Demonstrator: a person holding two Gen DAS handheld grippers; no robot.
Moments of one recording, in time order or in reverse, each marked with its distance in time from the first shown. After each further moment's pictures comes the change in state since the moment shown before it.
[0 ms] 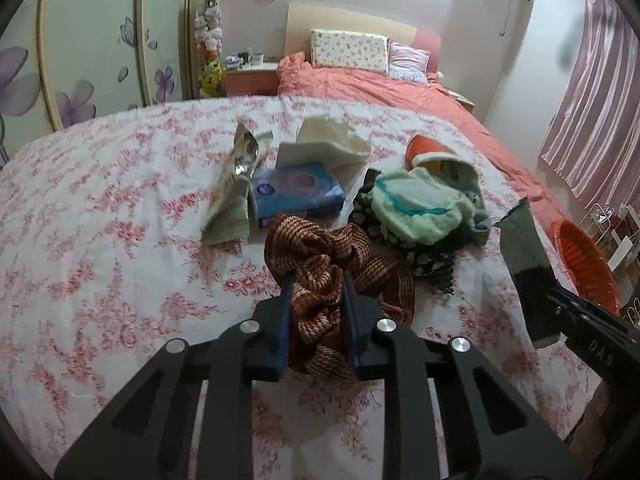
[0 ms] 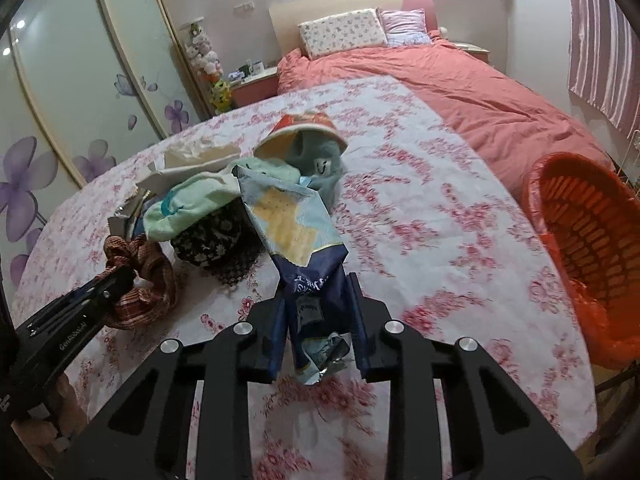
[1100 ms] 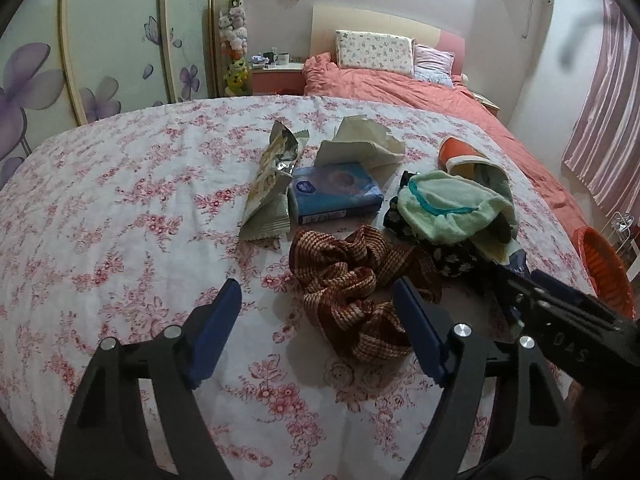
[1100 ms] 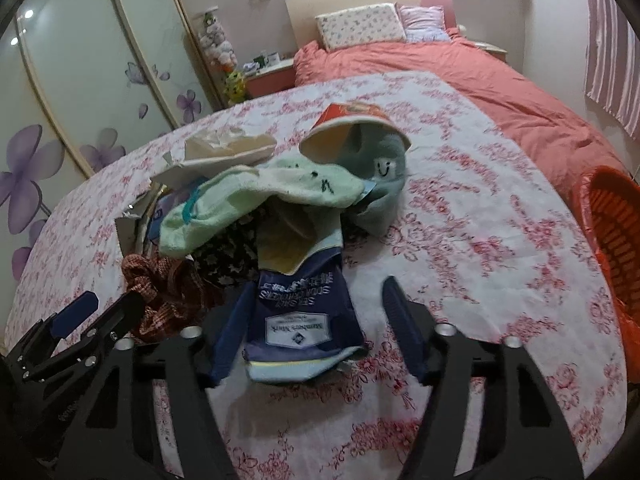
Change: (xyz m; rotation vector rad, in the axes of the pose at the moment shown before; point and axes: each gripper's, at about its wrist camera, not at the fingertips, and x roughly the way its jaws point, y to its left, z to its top) left arm 0.007 0.014 -0.003 -0.032 0.017 0.089; right arm 0.041 0.044 0.013 -0.039 0.046 0.028
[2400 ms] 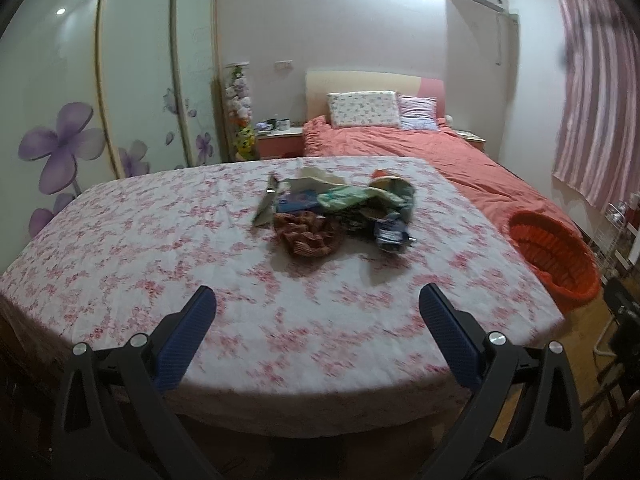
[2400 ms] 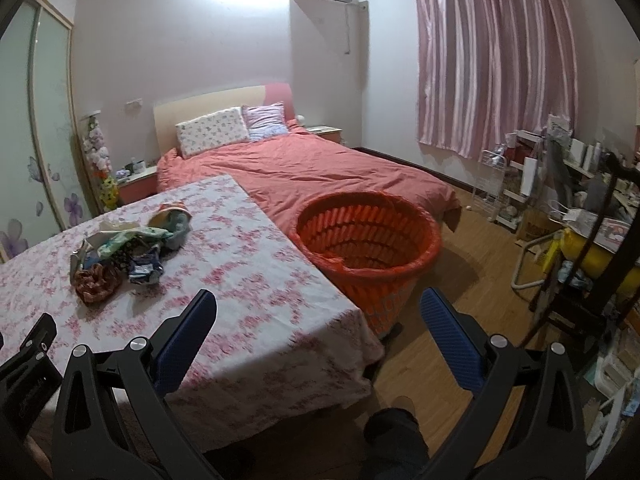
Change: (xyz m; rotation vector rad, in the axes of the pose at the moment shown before) left arm -0.185 -0.064 -0.108 0.073 -0.252 0.081; right arm -0.218 -0.065 -0.132 0.207 -0.403 -0.486
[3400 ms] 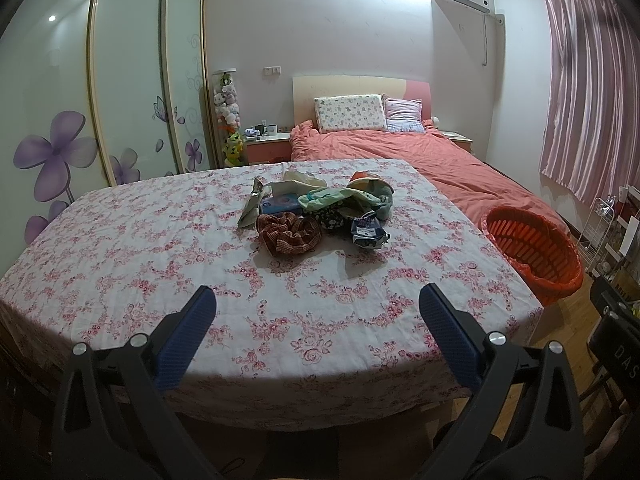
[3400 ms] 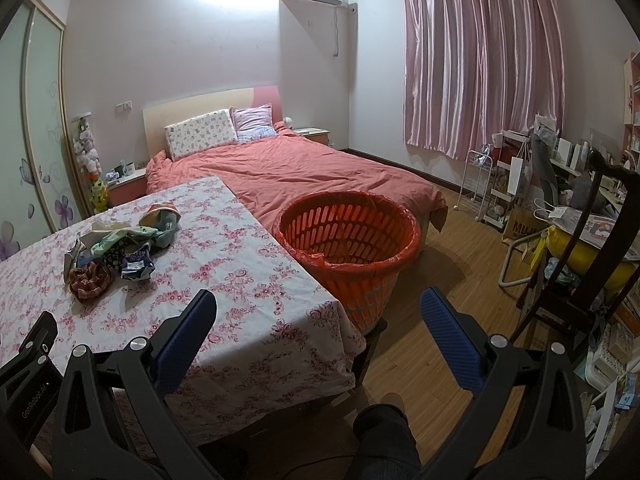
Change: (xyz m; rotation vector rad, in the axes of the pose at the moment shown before) left arm -0.029 -0.016 -0.004 0.032 -0.022 -0.047; right arm -0.016 -0.005 0.001 0.008 -0.008 -0.061
